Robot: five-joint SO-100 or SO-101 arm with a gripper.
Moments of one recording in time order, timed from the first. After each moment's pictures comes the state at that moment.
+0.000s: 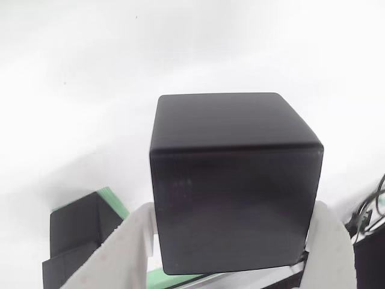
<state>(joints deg) -29.6 126.4 109.8 89.6 -43.0</state>
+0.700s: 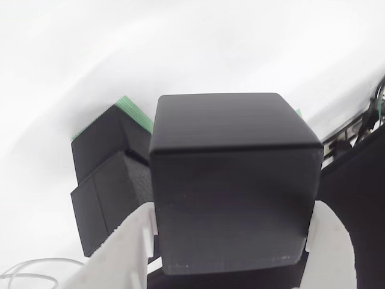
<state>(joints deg) -16.0 131.2 106.5 88.0 -44.6</state>
